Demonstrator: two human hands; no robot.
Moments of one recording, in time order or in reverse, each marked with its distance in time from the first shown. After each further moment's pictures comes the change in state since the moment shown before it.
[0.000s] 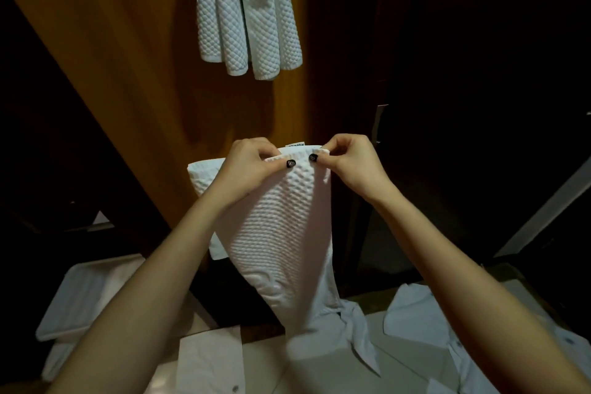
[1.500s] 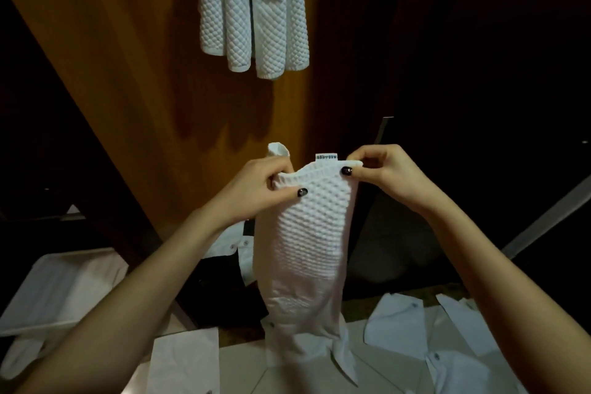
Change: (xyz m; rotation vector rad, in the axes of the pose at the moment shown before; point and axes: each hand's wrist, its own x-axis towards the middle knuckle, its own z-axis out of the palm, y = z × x) left_hand 0.005 -0.027 0.015 -0.068 -0.169 0.177; right_hand 0.027 0.022 -0.049 -0.021 -0.305 -0.088
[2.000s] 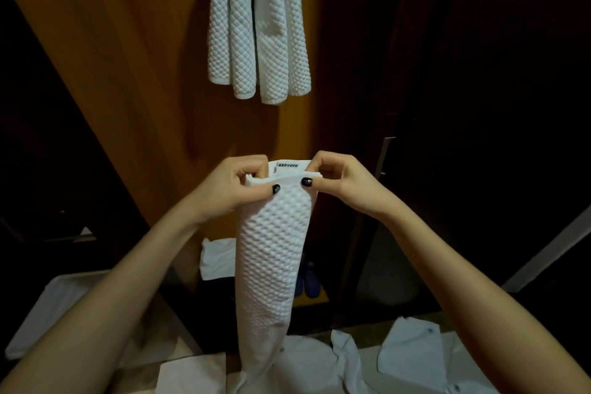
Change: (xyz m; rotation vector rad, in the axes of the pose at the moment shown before) left_hand -0.001 0.027 -0.051 -0.273 -0.011 -0.010; right_hand 0.031 -0.031 0.035 0.125 -0.121 -0.158
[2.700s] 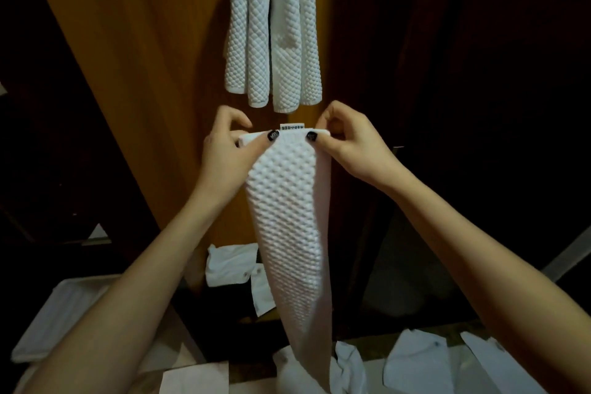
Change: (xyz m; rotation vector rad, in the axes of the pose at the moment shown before) left_hand 0.011 0.013 -0.017 0.089 0.639 0.039; right_hand 0.027 -0.065 -0.001 -0.214 0.245 -0.122
